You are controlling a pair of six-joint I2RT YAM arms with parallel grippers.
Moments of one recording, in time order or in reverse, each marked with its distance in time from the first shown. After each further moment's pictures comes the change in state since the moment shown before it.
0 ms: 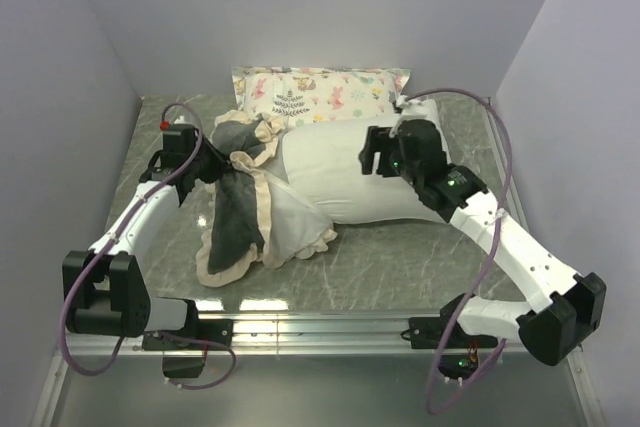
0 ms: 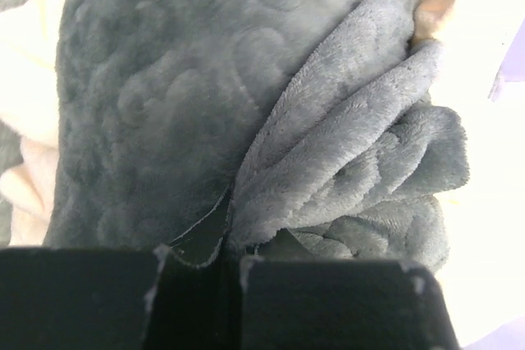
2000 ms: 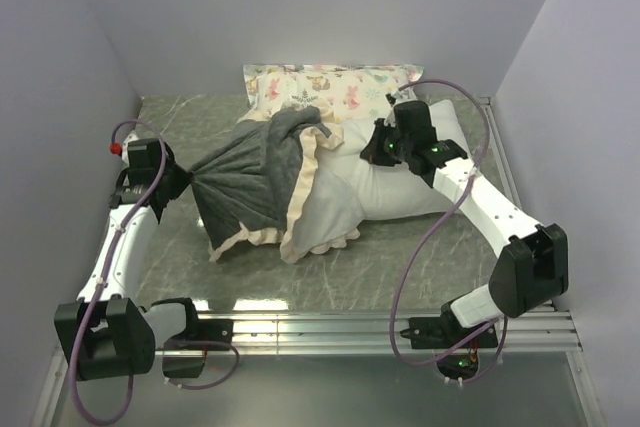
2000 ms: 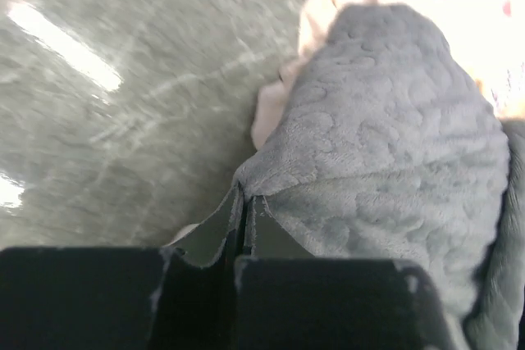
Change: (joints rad) left arm 0.163 -0.211 -0.057 -0.183 -0.207 -0.005; right arm -0.120 0.265 0.090 0.038 -0.310 0.074
